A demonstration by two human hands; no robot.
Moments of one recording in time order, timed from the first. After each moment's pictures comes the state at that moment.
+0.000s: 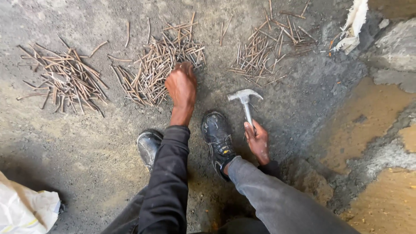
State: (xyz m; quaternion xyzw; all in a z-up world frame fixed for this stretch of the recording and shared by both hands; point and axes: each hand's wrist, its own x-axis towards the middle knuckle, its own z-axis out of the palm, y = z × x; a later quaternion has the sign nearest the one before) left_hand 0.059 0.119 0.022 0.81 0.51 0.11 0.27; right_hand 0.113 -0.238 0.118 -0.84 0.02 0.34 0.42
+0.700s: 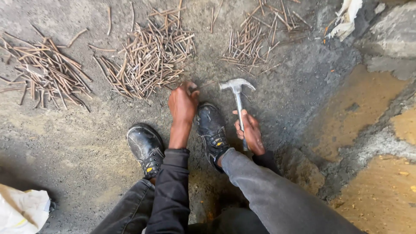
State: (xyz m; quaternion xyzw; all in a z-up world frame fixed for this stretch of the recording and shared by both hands) left_hand 0.009 0.049 0.086 0.74 0.49 -0.08 0.45; right_hand 0.123 -0.209 0.156 -0.75 0.12 0.45 0.46
